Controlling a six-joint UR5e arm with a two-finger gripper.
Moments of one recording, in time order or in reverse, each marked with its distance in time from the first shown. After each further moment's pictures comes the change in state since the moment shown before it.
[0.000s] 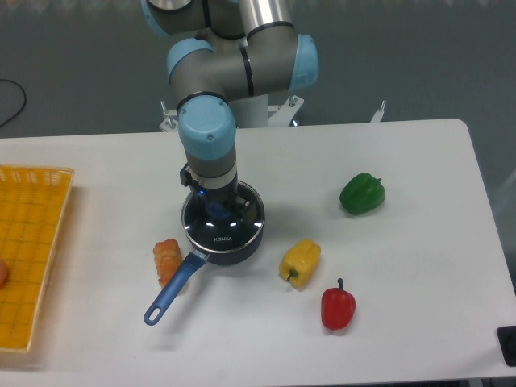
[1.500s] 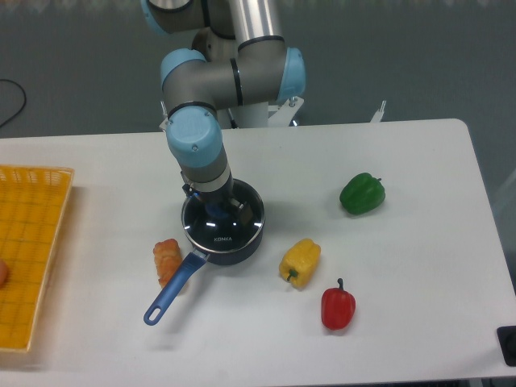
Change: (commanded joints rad) arm -0.017 -0.011 -0.037 0.037 0.035 0.049
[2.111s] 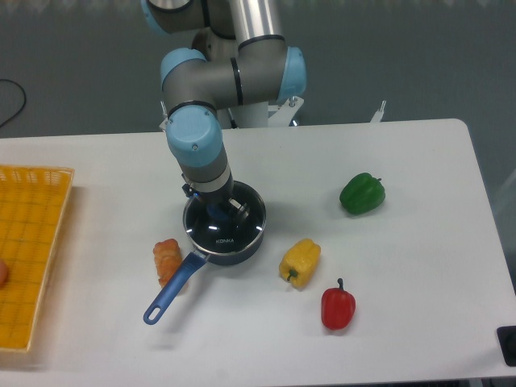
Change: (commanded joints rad) arm 0.000 0.000 -0.003 -0.002 0.003 0.002
